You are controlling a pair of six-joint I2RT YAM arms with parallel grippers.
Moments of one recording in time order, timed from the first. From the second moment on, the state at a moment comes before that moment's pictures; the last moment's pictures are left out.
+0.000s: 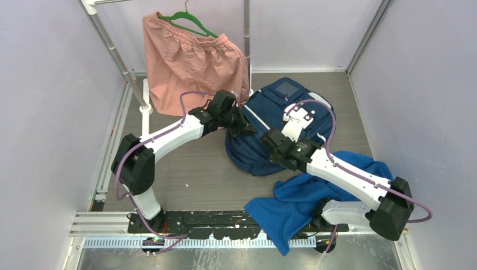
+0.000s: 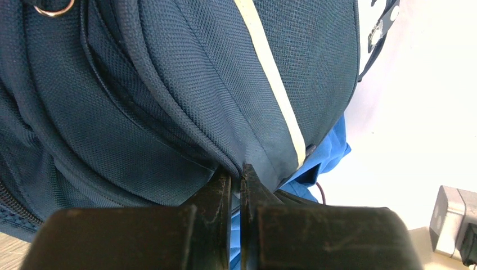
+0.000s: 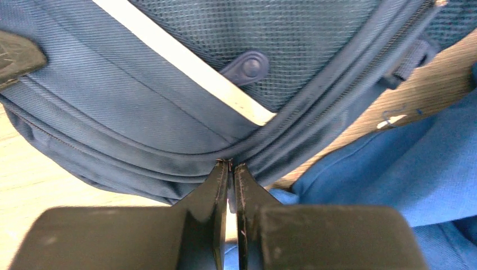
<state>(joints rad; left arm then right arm) -0.70 1.74 1.36 -0.32 0.30 -1.05 0.84 1.18 0.95 -0.84 0.54 0.99</state>
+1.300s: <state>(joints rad) -0.72 1.52 1.50 -0.45 0.31 -0.66 0.47 0.86 1.22 -0.98 0.68 0.64</state>
